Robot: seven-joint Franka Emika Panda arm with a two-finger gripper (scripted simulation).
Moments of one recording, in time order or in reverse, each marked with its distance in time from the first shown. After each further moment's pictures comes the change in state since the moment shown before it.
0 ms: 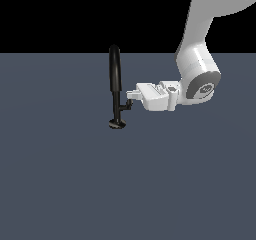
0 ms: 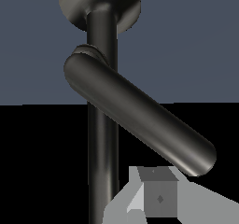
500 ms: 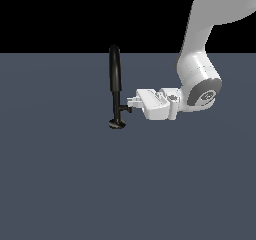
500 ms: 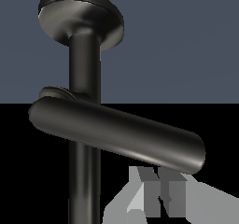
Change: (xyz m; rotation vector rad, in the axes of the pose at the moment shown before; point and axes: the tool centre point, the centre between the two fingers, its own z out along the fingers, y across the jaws) arm 0.021 0.017 0.000 -0.007 -0.002 -0.014
